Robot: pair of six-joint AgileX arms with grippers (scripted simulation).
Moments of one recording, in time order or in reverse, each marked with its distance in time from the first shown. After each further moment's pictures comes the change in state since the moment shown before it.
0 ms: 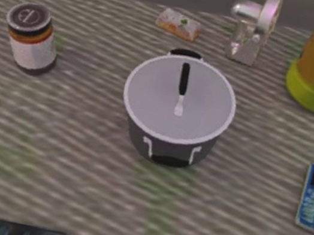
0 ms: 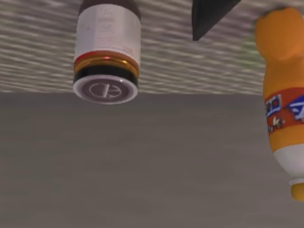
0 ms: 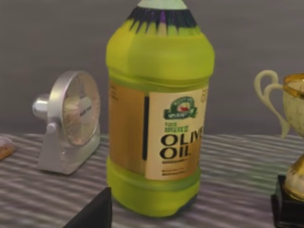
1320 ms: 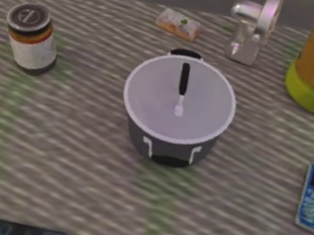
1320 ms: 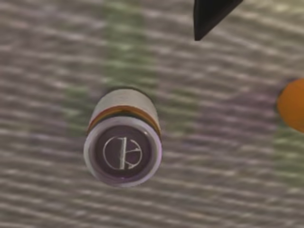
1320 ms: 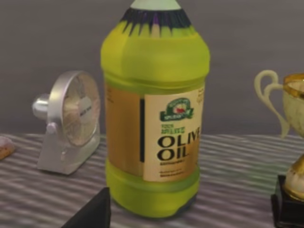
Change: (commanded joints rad) left arm -0.040 1.417 1.434 -0.863 0.041 0.128; right arm 0.000 0.000 0.000 0.000 0.000 0.000
